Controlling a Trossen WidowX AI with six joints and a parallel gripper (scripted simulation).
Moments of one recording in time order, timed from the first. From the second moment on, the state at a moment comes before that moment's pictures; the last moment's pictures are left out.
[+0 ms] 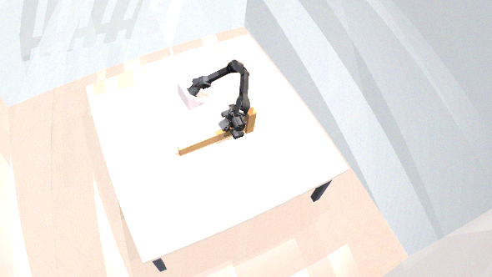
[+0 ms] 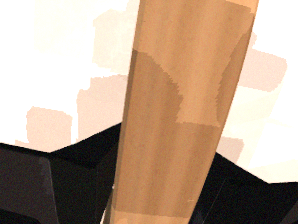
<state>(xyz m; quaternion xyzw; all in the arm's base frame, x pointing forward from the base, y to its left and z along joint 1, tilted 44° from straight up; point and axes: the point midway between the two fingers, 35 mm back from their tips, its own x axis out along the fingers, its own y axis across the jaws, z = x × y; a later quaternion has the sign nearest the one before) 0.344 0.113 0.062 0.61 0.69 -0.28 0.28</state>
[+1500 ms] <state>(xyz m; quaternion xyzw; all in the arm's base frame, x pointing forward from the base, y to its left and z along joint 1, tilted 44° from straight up) 0.346 0.088 0.086 0.61 0.69 -0.28 0.27</state>
